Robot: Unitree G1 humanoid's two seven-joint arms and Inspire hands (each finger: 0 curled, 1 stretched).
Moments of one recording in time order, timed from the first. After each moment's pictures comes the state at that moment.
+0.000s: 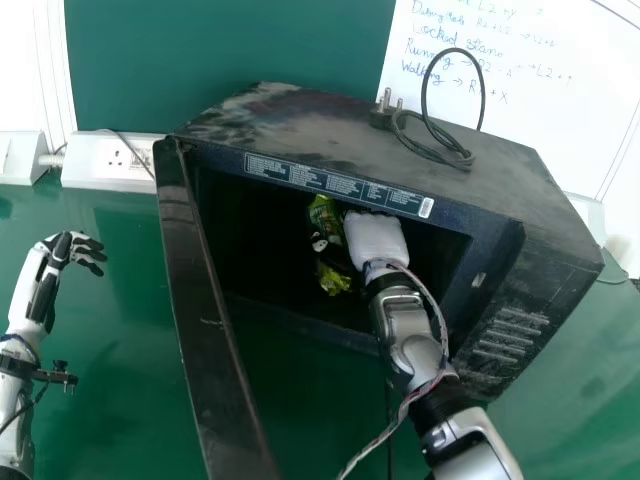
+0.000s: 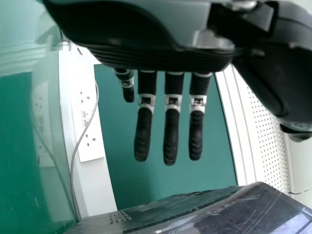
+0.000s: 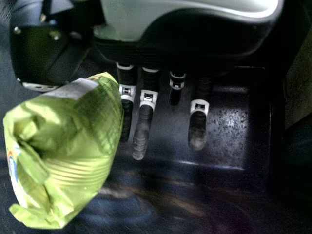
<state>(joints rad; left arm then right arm) -0.34 0.40 0.32 0.51 -0.16 -0.65 -0.25 -1.04 -0.33 0.42 0.84 -0.98 0.17 -0.19</state>
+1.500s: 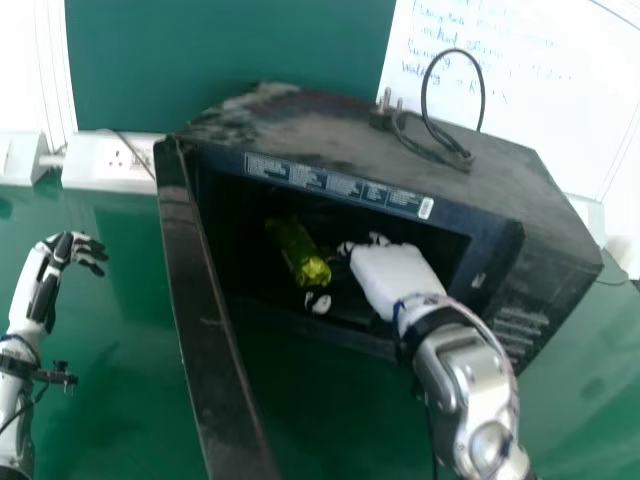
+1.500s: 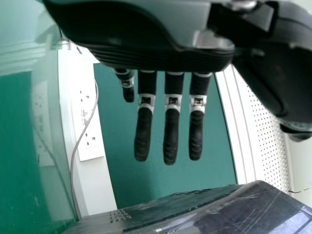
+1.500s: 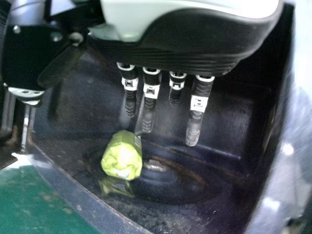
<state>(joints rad) -0.34 0.40 0.32 0.52 -0.16 -0.65 -0.25 -0.54 -0.63 0.29 -0.53 -1.15 0.34 0.82</state>
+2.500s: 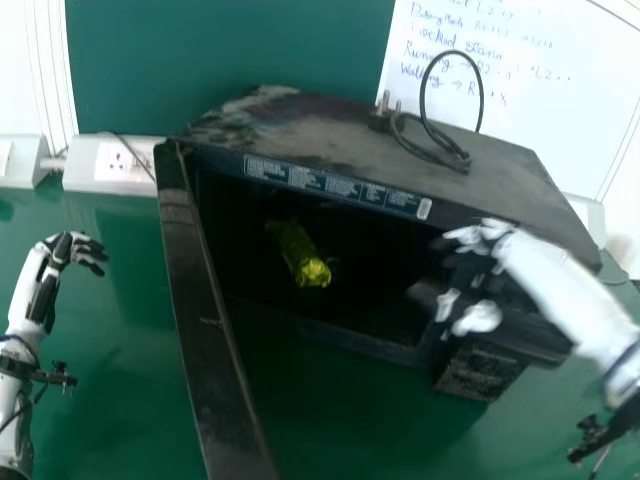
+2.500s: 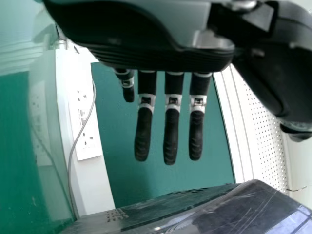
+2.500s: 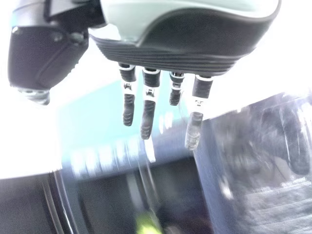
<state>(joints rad) -0.33 0.40 0.32 0.51 -0.17 -0.66 -0.28 -0.36 -0.82 -0.73 -1.01 -0.25 0.71 1.07</state>
